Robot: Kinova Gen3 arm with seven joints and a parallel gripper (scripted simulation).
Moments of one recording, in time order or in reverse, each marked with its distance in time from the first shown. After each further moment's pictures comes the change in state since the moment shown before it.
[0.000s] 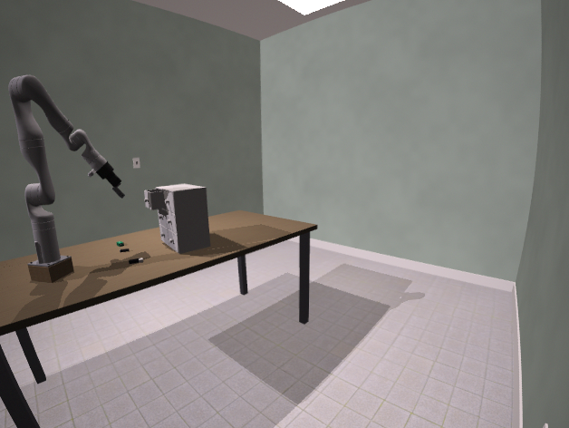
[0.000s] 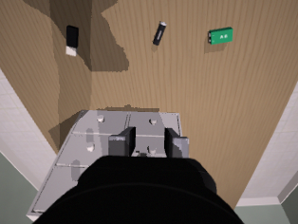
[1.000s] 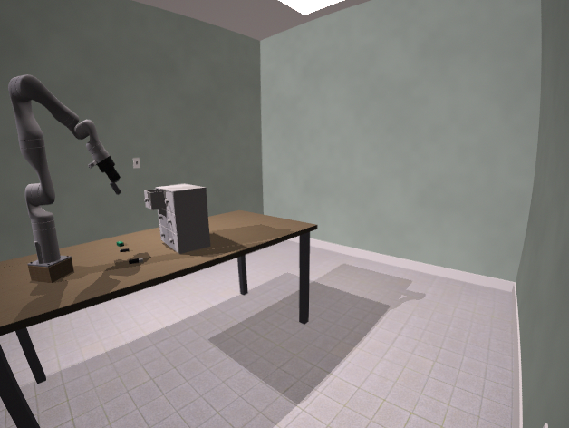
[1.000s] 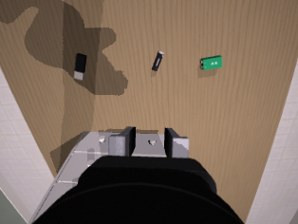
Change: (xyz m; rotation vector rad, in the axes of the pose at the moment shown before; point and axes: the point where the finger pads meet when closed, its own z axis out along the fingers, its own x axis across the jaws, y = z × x) arm 0.000 0.000 -0.025 0.177 0.003 0.001
